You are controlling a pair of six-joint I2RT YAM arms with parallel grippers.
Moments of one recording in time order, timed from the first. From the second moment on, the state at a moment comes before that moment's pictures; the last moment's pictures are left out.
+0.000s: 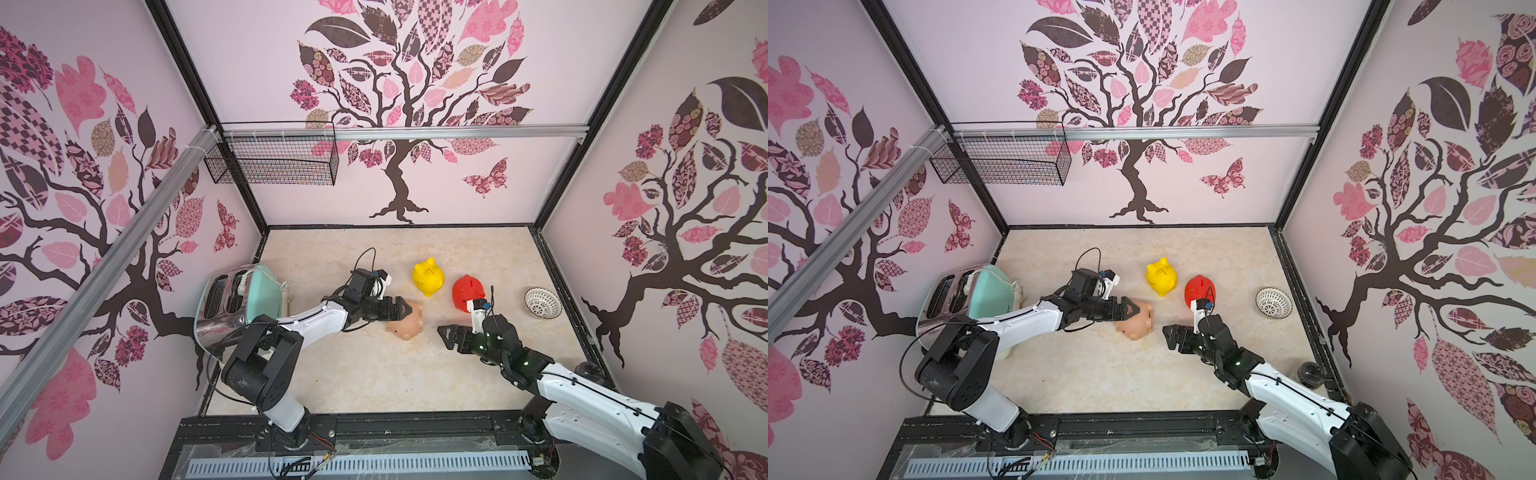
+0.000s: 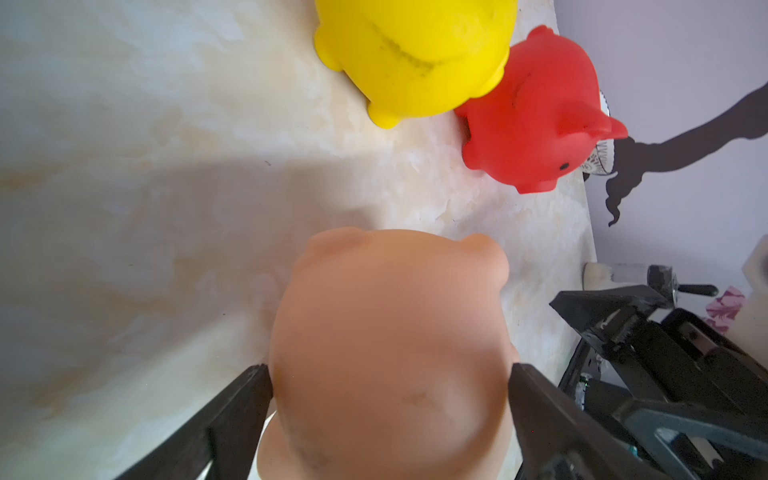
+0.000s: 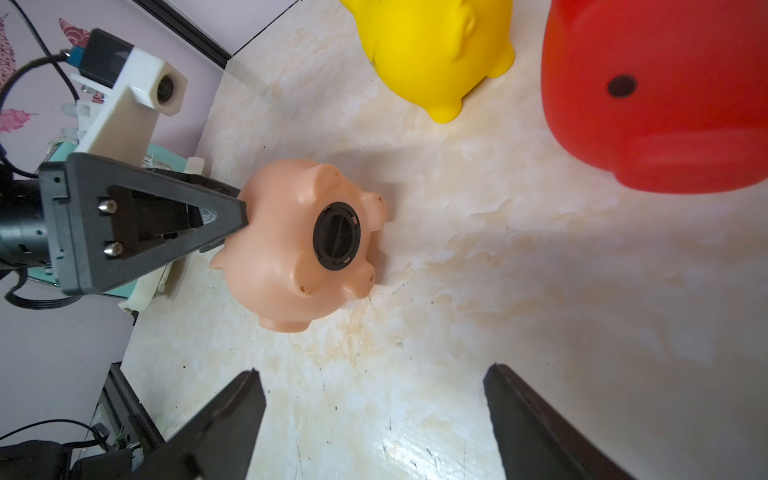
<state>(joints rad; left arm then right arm) -0.53 1.62 0.89 -0.10 0.50 -0.49 0.65 0.93 0.30 0.10 -0.08 0.75</state>
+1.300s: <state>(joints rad) -0.54 1.66 0.93 -0.12 0.51 -0.47 0.66 1.34 0.46 0.21 -0.28 0.77</state>
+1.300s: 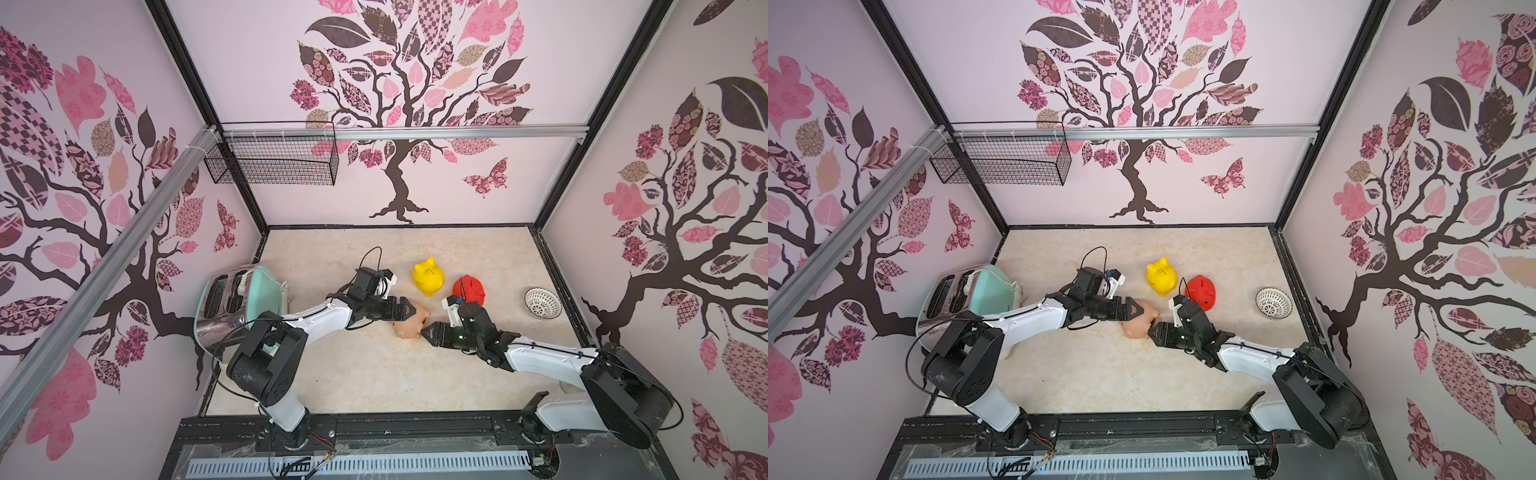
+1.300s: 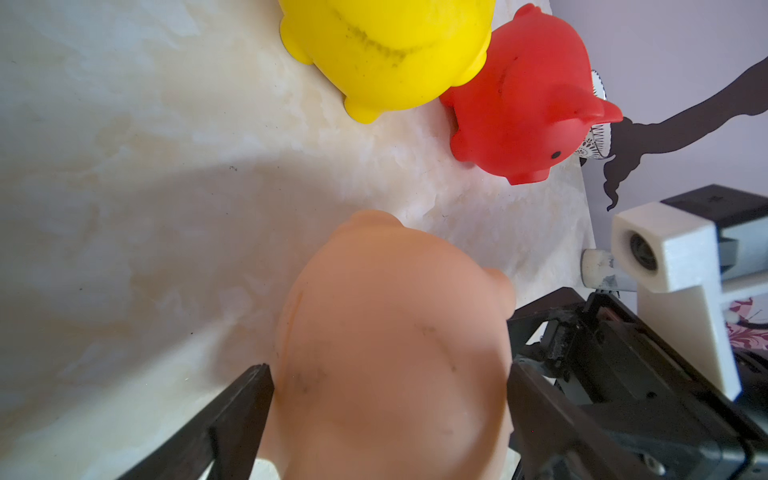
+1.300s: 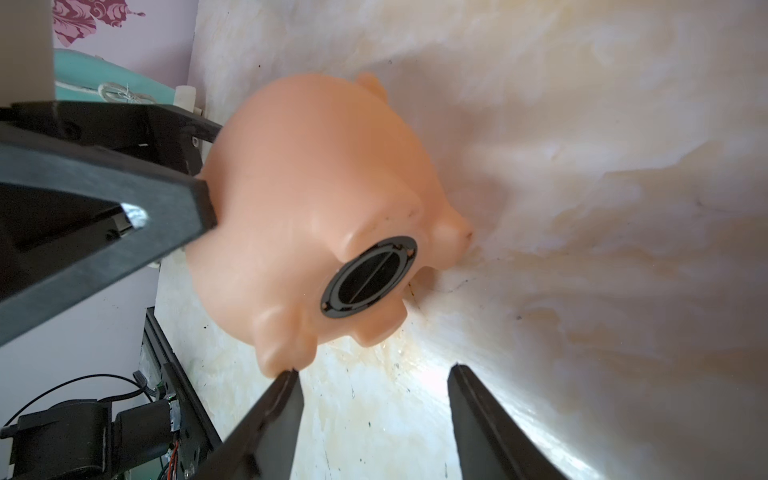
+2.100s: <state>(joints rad) -0.54 1.68 0.96 -0.12 0.51 -0.47 0.52 1.23 0.19 0.57 -0.30 0.88</state>
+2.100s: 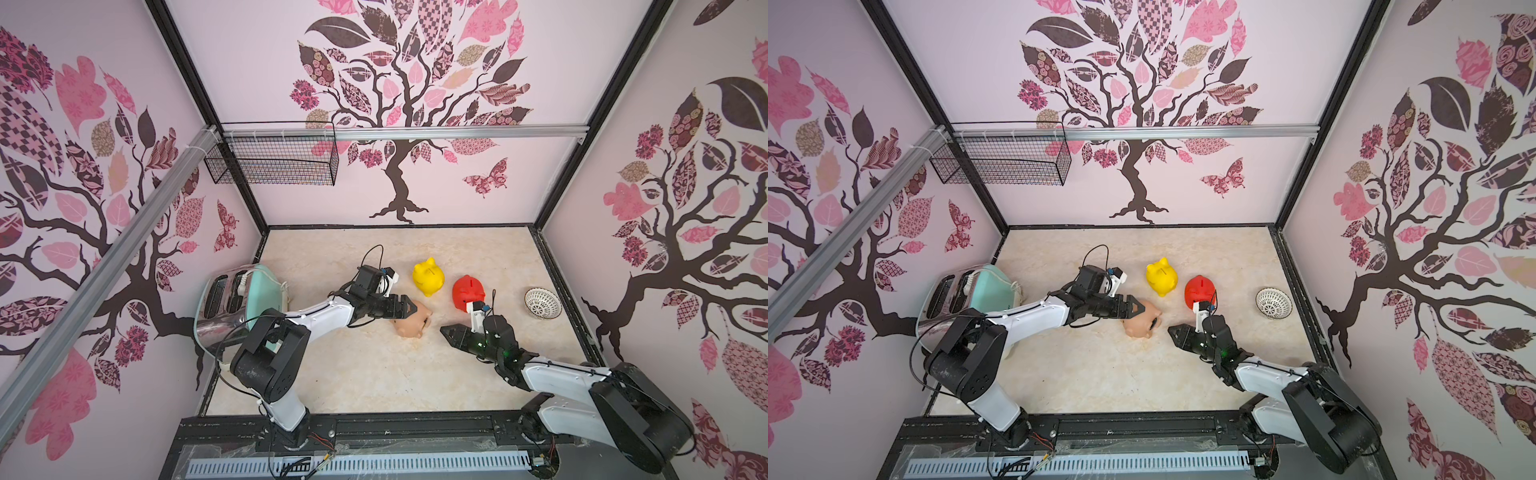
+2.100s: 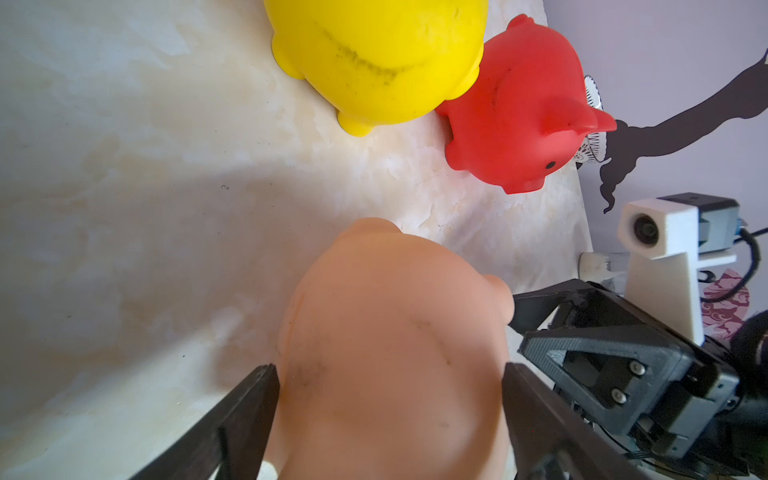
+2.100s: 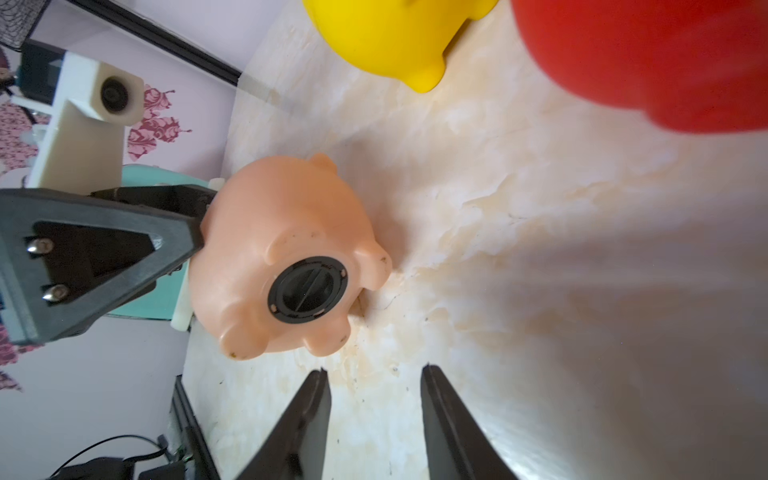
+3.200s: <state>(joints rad) -0.54 1.69 0.98 -0.13 0.50 -0.46 0.52 1.67 0.26 1.06 -0.47 1.04</state>
